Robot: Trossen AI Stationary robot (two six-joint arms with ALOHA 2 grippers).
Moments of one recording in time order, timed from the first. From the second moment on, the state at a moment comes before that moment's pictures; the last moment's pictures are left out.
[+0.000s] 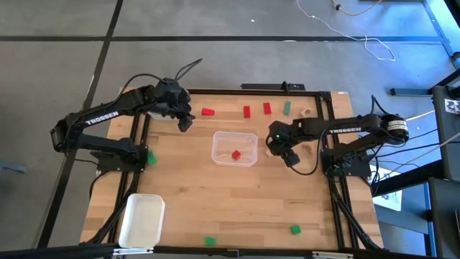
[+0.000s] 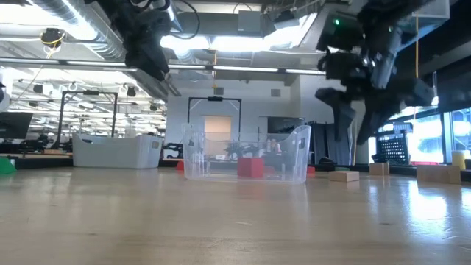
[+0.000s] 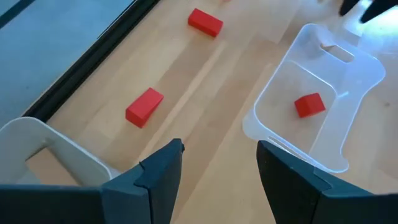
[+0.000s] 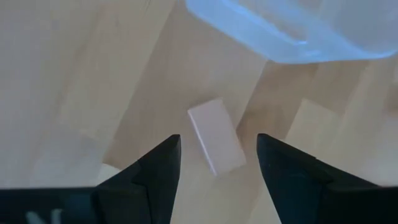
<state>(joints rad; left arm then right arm) 0.51 1.10 1.03 -0.71 0.05 -0.13 -0.14 1.36 0.79 -0.63 -0.03 -0.61</state>
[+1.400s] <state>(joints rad) 0.51 1.10 1.03 -0.70 0.05 -0.18 -0.18 1.54 0.68 -0.35 0.00 -0.72</state>
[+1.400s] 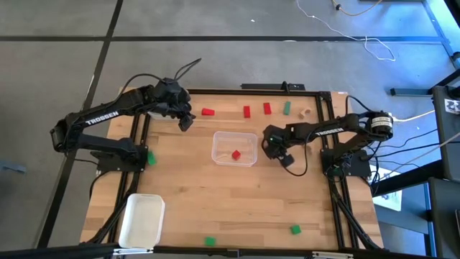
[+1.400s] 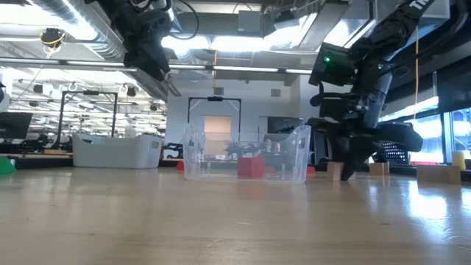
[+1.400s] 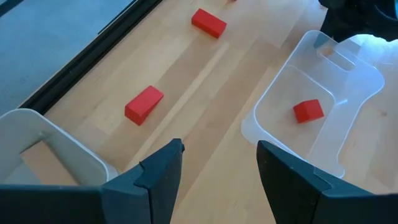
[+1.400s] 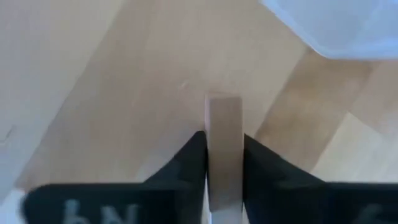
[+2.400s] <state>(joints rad) 0.37 1.13 1.03 -0.34 0.07 0.37 -0.19 1.54 1.26 -0.50 0.25 -0.32</state>
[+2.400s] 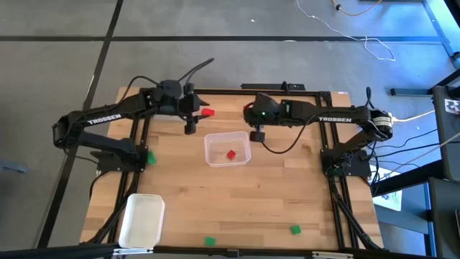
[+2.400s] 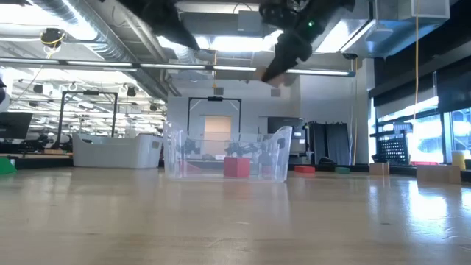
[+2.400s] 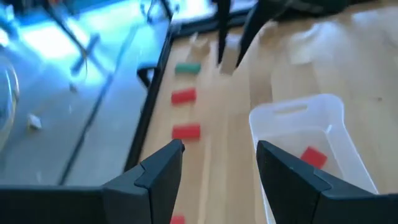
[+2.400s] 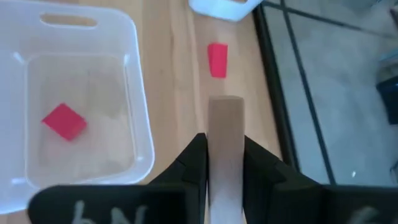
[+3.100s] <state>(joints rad) 0.26 1.40 1.03 0.15 0.07 0.45 -0.14 1.54 1.28 -0.43 0.31 -0.35</state>
